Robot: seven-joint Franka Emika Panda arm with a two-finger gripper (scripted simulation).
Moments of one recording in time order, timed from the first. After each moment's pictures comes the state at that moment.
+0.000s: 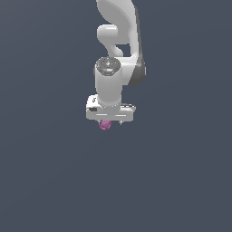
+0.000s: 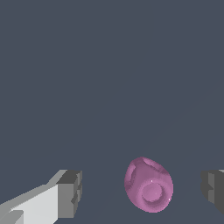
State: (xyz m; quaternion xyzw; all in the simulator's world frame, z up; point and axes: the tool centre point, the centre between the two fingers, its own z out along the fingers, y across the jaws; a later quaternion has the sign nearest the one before) arm -0.020 -0.027 0.153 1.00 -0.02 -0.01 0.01
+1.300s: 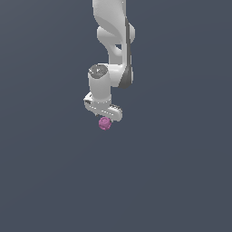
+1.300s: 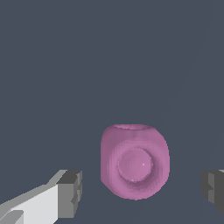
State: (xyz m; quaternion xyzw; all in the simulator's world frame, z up) arm -0.096 -0.065 0.089 0.98 -0.22 0.00 0.00
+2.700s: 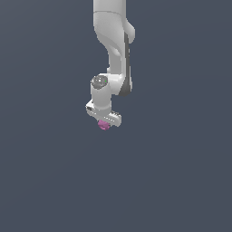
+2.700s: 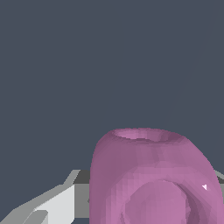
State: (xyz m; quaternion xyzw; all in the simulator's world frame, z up) arm -0.097 -0.066 0.041 0.98 -0.22 0.00 0.00
